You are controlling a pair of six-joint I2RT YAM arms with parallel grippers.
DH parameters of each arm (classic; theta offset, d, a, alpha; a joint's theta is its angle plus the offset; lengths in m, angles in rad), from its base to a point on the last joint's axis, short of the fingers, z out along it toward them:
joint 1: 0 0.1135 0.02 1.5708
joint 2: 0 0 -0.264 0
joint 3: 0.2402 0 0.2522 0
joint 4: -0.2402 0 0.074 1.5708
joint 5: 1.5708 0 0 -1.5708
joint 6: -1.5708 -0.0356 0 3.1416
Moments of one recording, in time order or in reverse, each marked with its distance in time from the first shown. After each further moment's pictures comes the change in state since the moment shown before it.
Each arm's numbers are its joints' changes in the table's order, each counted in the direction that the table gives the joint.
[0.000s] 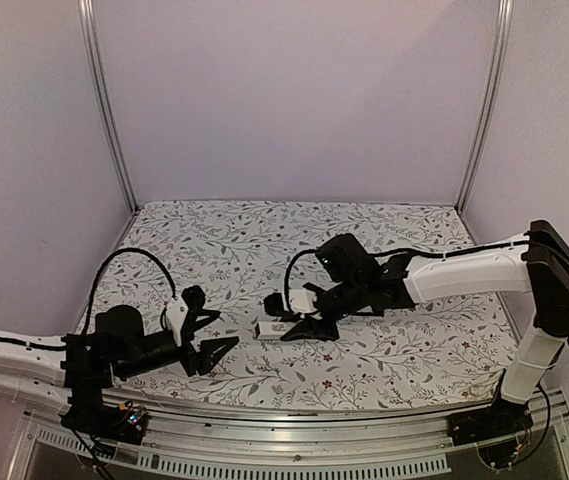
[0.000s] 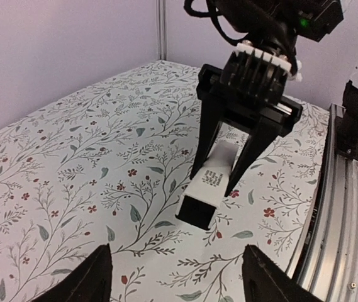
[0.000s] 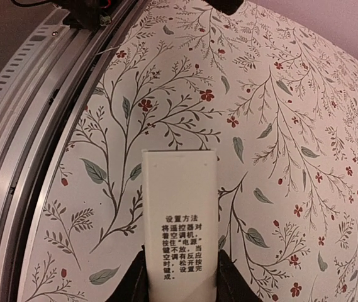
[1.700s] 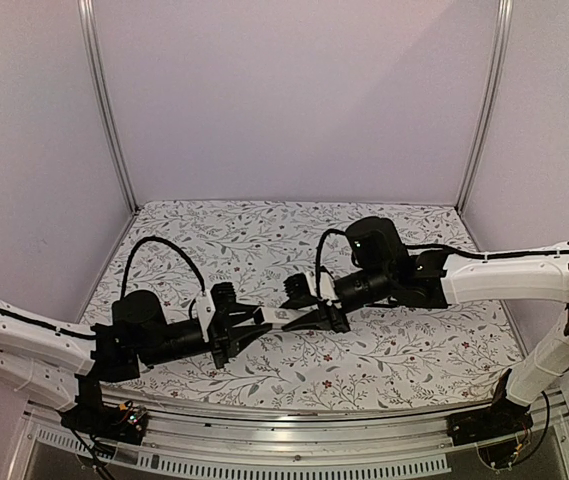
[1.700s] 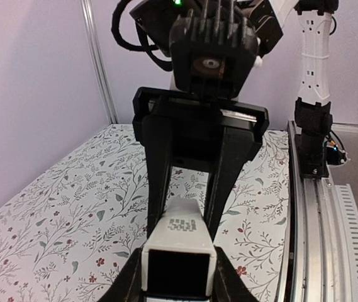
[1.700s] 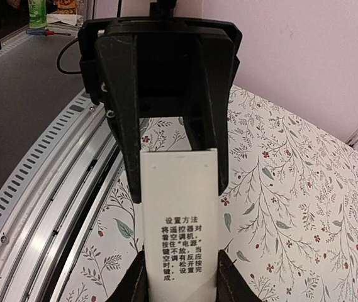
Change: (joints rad) left arm -0.026 -0.293 0.129 0.375 0.206 -0.236; right arm -0.005 0.218 -0.107 0.163 -0.187 -0.034
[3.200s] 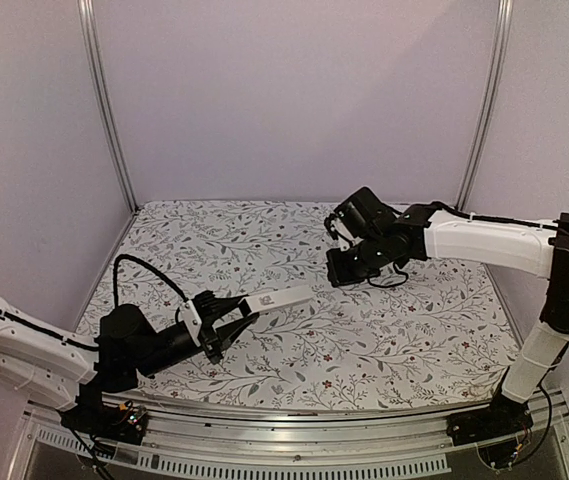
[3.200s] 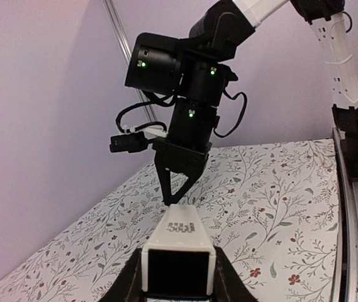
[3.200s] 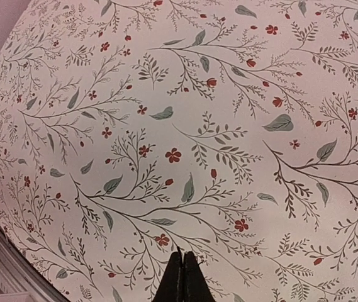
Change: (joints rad) left arm -0.027 -0.024 -0.113 0.301 -0.169 -0.208; right arm -0.144 -0.151 0.318 -0.597 0.687 -1.115
